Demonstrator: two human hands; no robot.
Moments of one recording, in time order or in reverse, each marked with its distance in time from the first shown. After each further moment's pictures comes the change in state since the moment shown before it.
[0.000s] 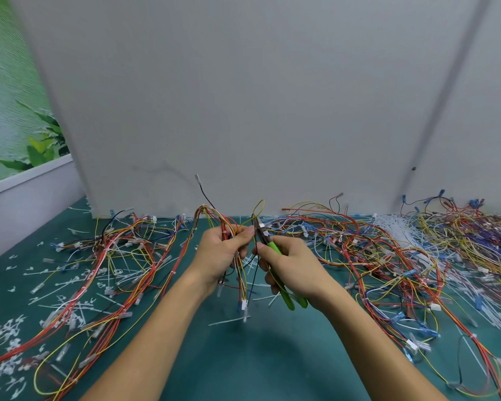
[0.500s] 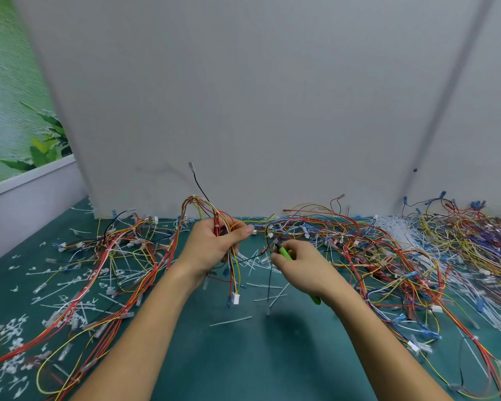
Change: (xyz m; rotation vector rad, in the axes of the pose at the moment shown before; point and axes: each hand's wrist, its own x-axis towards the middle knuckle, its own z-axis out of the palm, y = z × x) left_hand 0.002 0.017 -0.018 0.119 0.021 0.046; right_hand 0.013 0.017 -0.018 -0.413 0.067 0.124
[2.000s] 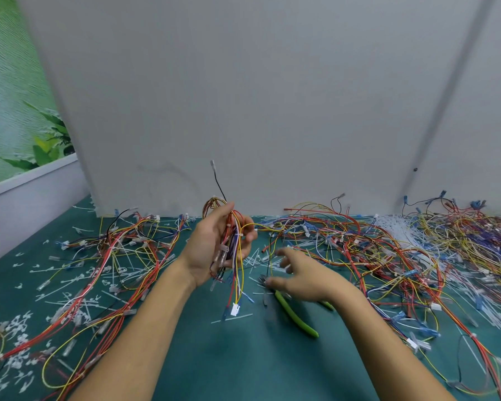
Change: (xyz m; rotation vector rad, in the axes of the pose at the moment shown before) left_hand -0.009 0.017 -0.002 -0.431 -0.378 -0.159; right_hand 0.008 0.024 0.005 -0.263 -0.204 -0.045
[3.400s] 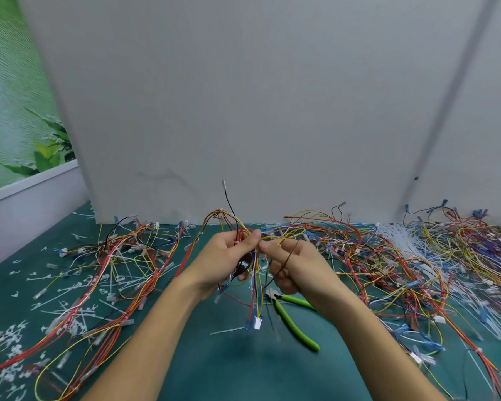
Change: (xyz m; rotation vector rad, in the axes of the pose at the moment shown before) left_hand 0.003 -0.011 0.012 0.327 0.147 0.049; right_hand -0.011 -0.037 -0.009 1.014 0.054 -0.123
